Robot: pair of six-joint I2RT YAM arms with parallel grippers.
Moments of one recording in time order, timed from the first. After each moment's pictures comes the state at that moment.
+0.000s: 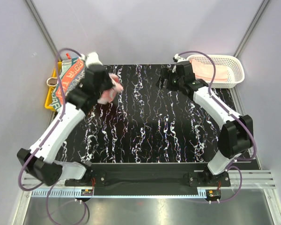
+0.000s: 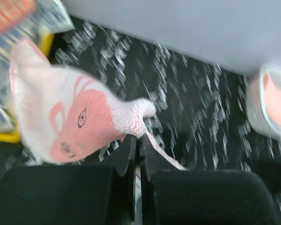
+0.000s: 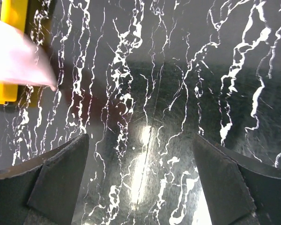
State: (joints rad) left arm -0.40 1.38 1.56 -0.60 -0.38 -0.53; right arm 0.40 1.69 1.44 -0.34 -0.08 0.42
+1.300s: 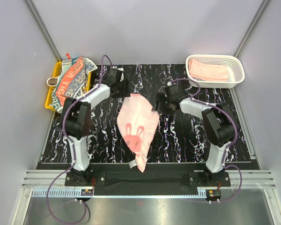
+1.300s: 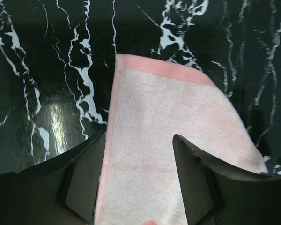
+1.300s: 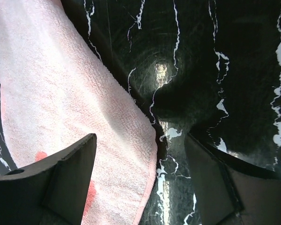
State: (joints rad) left arm -0.35 1.94 1.46 -0.39 0.01 -0.39; right arm 0.46 1.87 1.17 -0.19 -0.10 0.65
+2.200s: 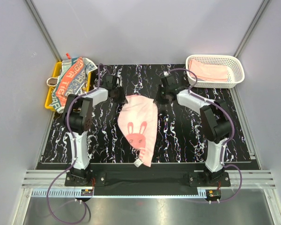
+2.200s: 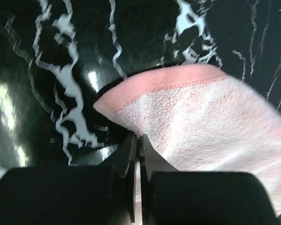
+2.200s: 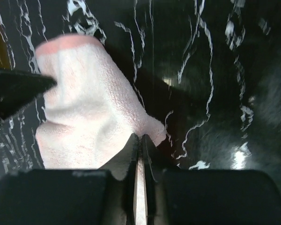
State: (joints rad) left arm -0.26 2.10 1.44 -0.26 0.29 -0.43; right arm 0.46 1.95 1.34 -0.23 -0.10 0.67
